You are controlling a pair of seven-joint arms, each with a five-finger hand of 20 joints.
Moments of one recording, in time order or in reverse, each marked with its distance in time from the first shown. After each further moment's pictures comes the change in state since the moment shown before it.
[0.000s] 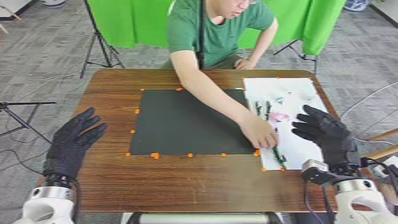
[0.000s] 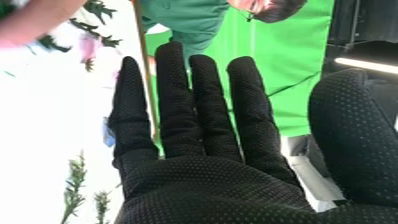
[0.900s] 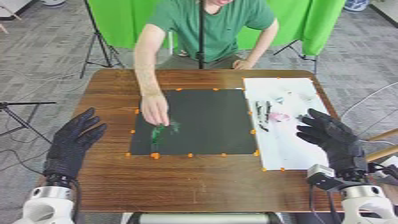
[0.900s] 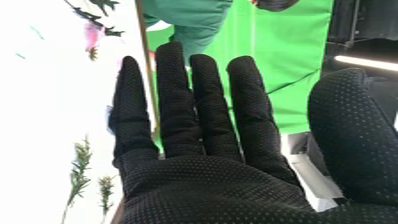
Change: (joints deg) left arm -0.1 -0.2 0.0 0.1 -0.1 -0.1 -0.3; right arm -2.3 -1.9 3.1 -0.3 0.0 -3.3 -0.5
